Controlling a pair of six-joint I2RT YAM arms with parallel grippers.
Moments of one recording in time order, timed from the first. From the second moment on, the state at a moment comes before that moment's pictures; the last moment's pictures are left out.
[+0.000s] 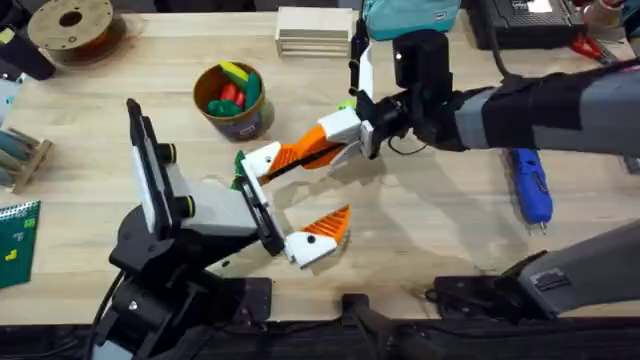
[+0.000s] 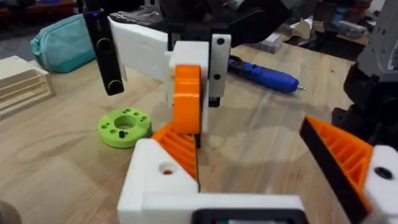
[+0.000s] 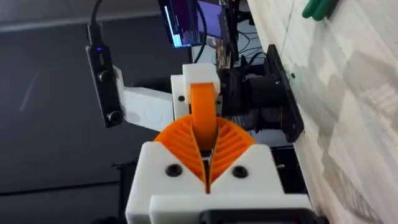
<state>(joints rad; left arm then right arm) -0.42 0.01 0.01 -0.07 0.67 -0.09 0.48 1.73 0.81 0.39 -1.46 1.07</state>
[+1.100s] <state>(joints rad) -0.43 0.01 0.01 -0.07 0.74 -0.08 0.45 1.73 0.81 0.43 -1.47 1.08</state>
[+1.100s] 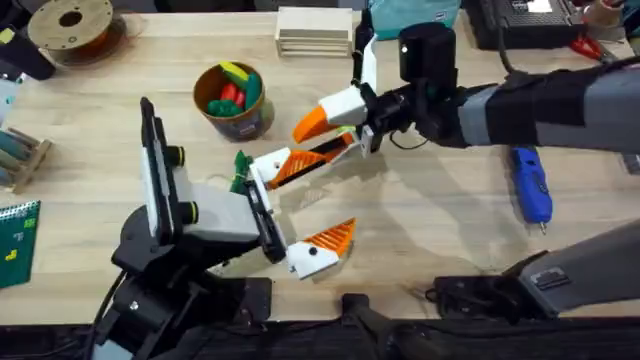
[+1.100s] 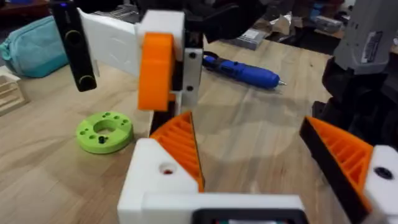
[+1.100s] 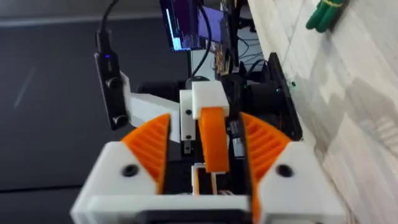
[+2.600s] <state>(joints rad) -0.43 0.01 0.01 -0.07 0.74 -0.08 0.42 1.73 1.52 -0.78 -0.40 0.29</state>
